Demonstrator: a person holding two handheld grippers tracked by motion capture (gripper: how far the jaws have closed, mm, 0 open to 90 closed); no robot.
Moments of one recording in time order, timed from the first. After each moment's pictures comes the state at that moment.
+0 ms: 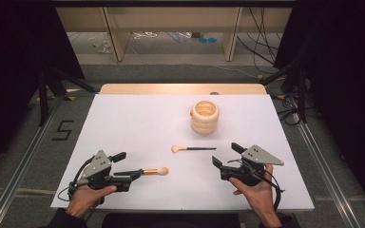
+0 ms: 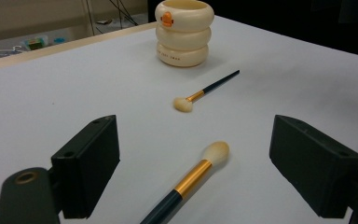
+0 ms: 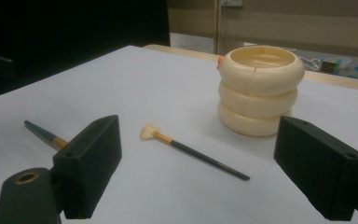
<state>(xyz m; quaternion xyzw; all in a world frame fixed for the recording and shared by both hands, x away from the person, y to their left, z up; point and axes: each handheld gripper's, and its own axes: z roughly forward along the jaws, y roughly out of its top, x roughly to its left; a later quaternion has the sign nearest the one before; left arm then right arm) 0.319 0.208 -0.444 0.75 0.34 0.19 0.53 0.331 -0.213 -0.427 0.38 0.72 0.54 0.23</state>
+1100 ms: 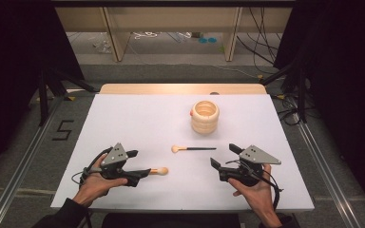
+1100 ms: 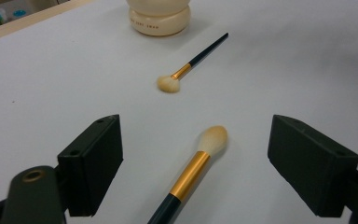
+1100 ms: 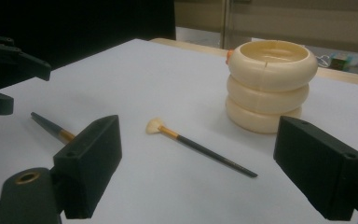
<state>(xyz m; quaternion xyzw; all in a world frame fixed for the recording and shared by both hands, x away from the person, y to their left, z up) 0.347 0.186 -0.444 0.82 0.29 0.15 0.47 0.334 -0.211 -0.429 0.36 0.73 0.53 0.23</state>
